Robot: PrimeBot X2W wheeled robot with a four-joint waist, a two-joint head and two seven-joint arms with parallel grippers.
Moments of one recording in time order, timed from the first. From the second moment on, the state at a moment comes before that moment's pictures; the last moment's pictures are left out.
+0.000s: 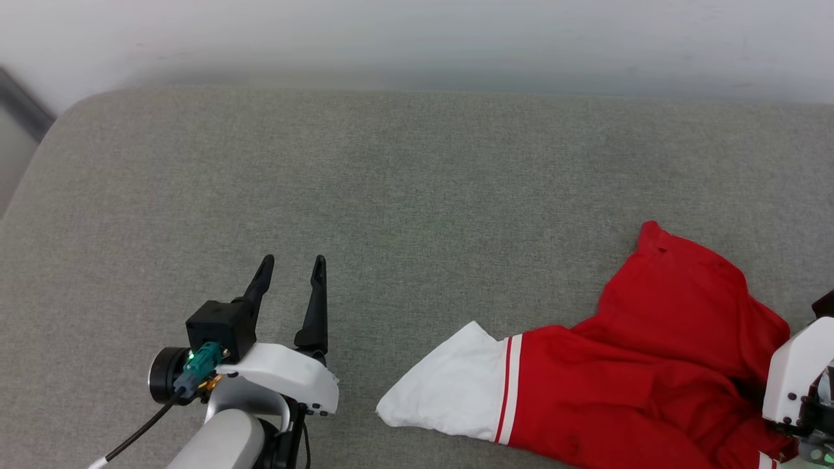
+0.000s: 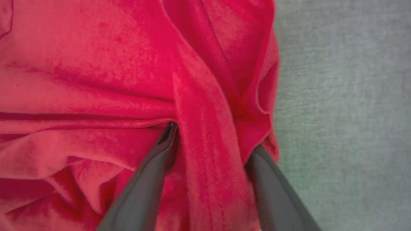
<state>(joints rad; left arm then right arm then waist) -0.26 0.37 -0.54 0.08 -0.62 0.30 -0.21 -0.25 -0.24 -0.25 0.40 0.35 0.13 0.93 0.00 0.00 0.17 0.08</state>
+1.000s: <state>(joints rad) -0.38 0.29 -0.57 0.14 -0.58 0.26 -0.25 -0.87 -0.38 0.25 0.45 0.46 0.13 0.68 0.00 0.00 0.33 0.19</state>
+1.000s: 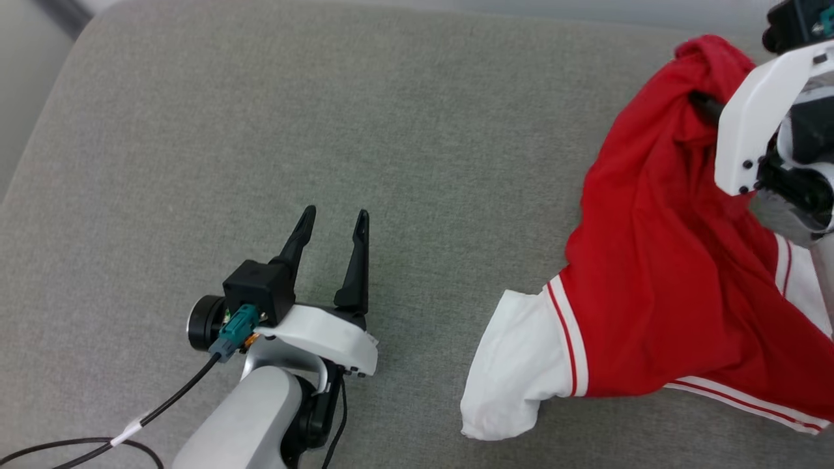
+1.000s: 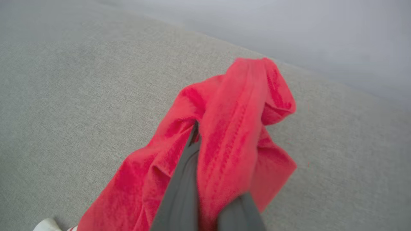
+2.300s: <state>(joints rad) -0.16 0.38 -0.51 0.13 -0.63 0.32 -0.20 -0.20 -0.28 0.00 0.28 0.34 0.13 -0.04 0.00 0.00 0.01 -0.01</state>
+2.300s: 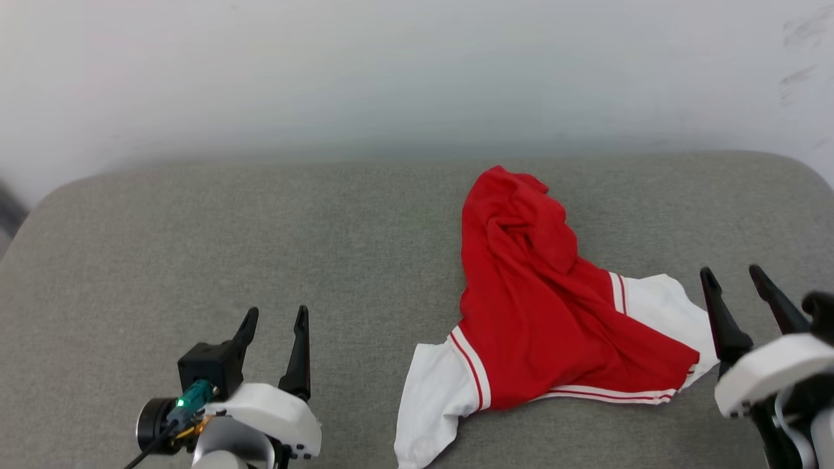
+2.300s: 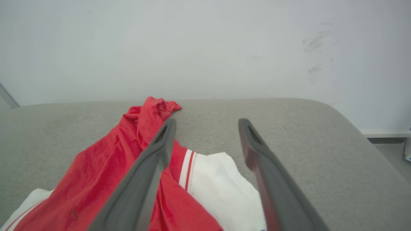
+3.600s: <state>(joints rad) -0.33 0.34 -0.83 0.32 -0.80 0.14 0.62 0.12 -0.10 -0.05 -0.14 0.29 0.13 0.13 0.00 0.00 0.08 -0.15</state>
